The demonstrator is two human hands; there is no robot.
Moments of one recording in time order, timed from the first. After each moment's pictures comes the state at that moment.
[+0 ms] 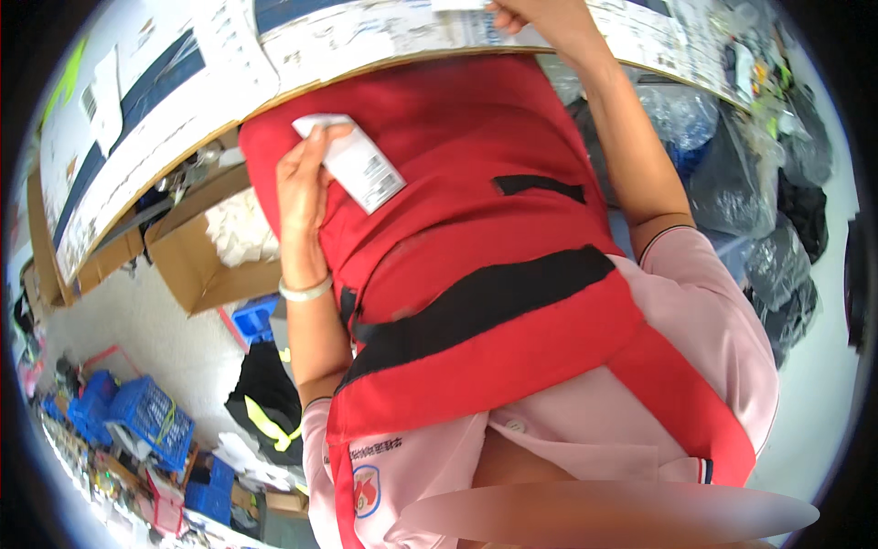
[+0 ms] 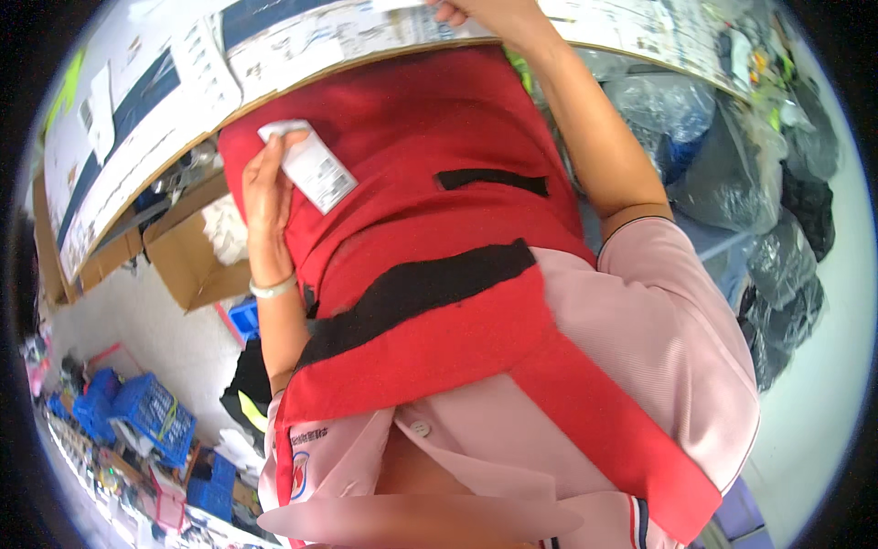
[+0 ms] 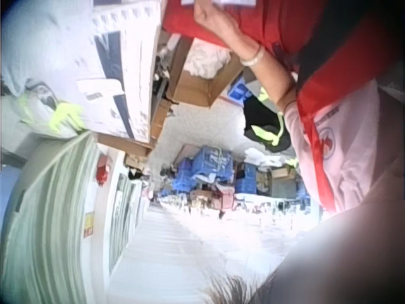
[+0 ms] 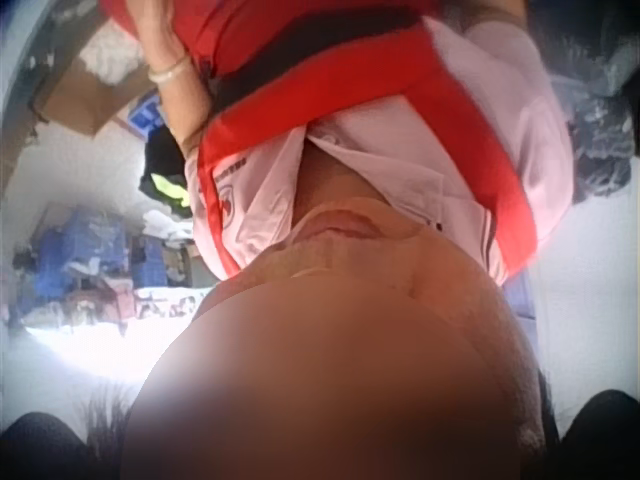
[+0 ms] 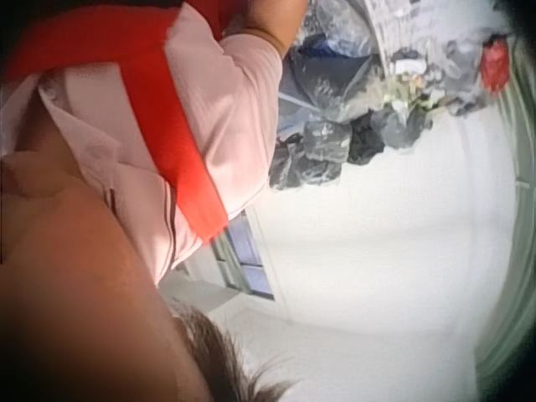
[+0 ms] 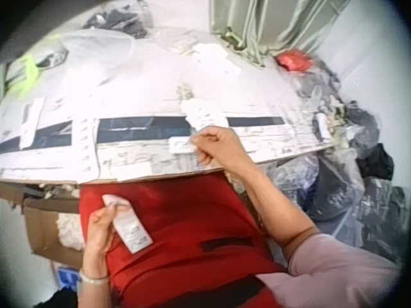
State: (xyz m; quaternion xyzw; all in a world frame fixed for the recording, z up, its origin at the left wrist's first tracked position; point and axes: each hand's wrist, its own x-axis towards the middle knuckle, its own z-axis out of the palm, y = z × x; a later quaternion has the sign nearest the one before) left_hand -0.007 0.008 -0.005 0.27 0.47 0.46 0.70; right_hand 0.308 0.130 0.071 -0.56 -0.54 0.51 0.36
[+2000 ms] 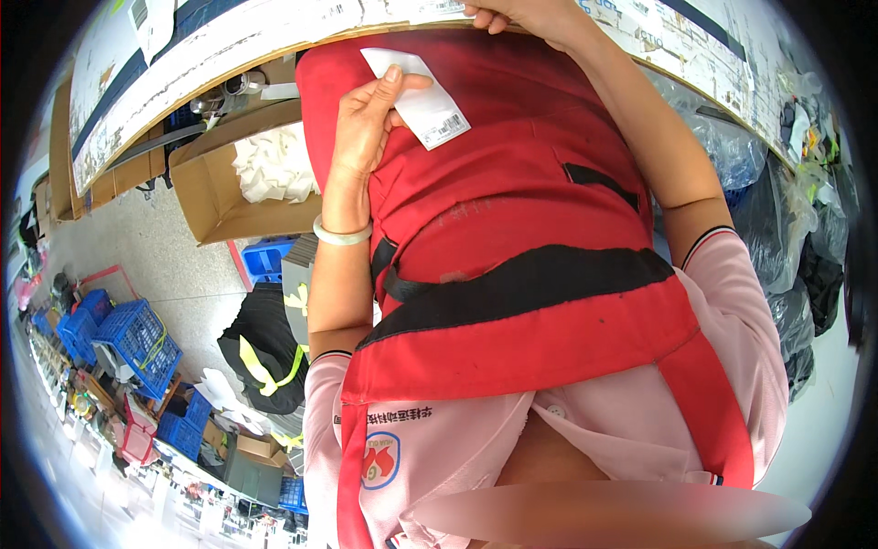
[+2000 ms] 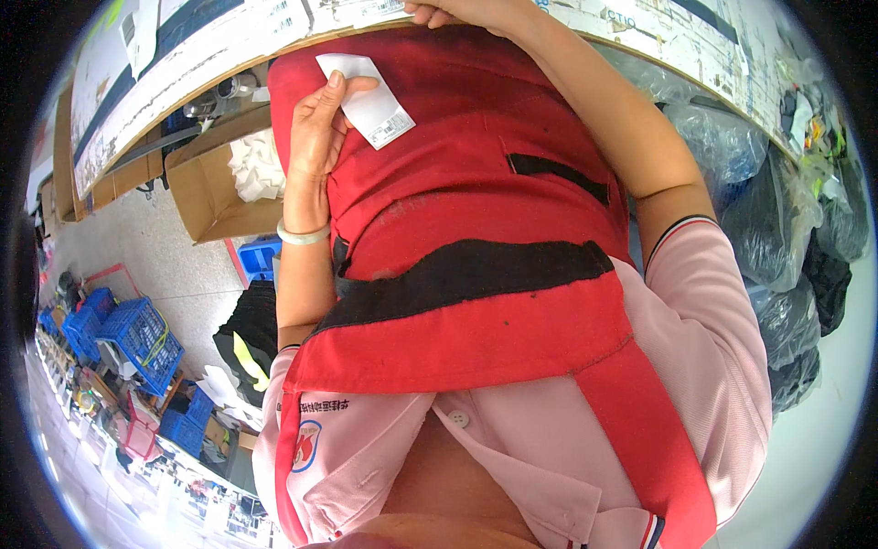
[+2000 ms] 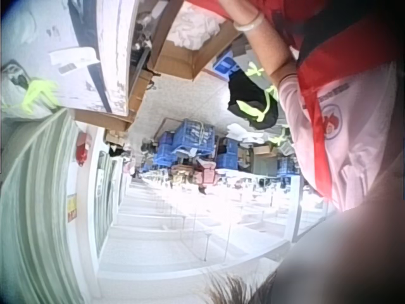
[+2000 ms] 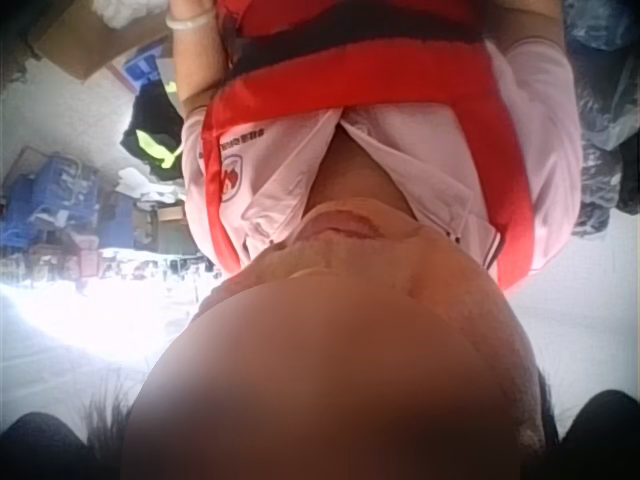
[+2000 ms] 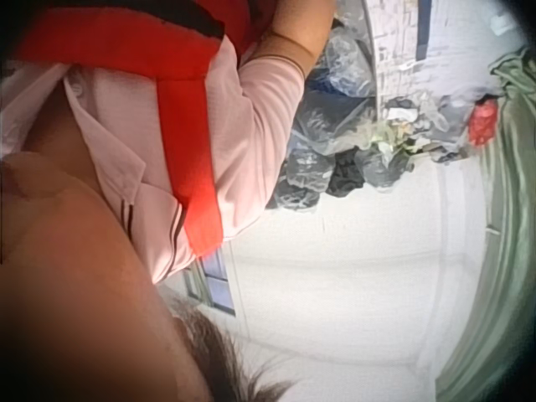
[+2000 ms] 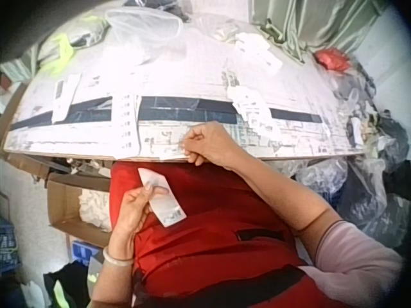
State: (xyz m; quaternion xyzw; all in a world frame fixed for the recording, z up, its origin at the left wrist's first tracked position) left_hand -0.003 0.012 -0.001 0.29 0.43 0.45 0.73; right_hand 0.210 0.138 0.059 -0.52 -0.59 0.57 0.22
